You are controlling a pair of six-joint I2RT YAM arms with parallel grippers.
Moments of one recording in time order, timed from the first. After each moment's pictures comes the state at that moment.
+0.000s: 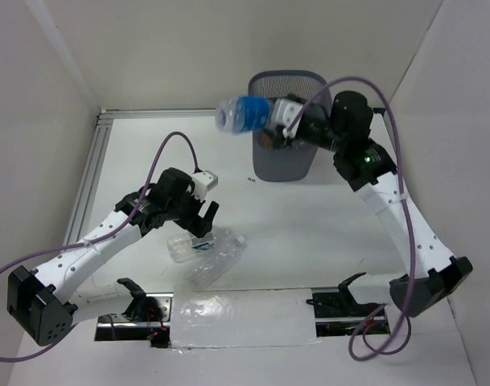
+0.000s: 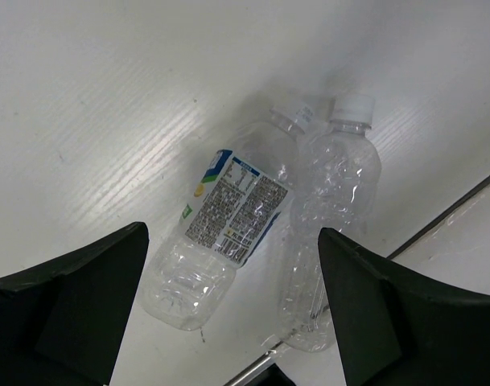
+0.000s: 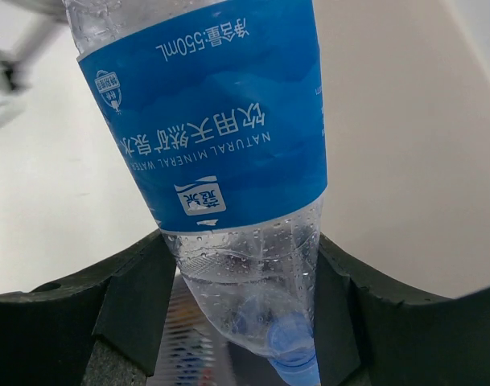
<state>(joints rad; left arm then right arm) -0.61 1.12 0.96 -0.72 0.08 -0.05 0.50 1.25 1.47 -0.34 -0.63 -0.90</state>
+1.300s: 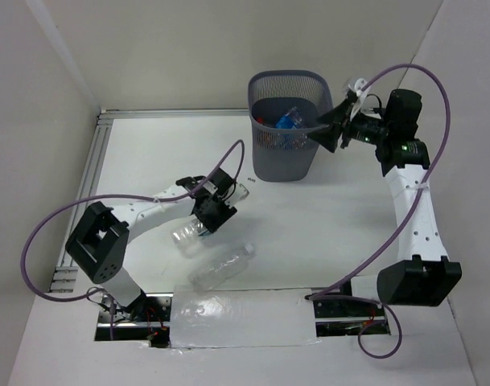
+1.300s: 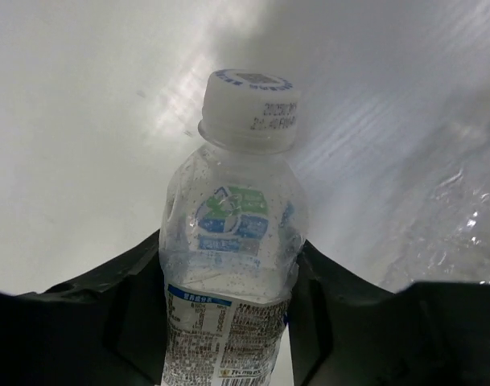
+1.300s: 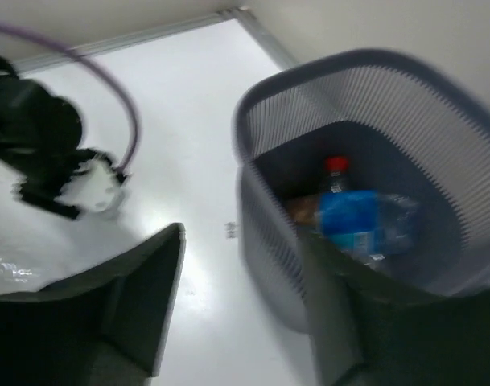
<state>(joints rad) -0.71 1.63 1.09 -0.70 -0.04 0.14 -0.07 1.34 1.49 -0.39 -1.04 -0.33</state>
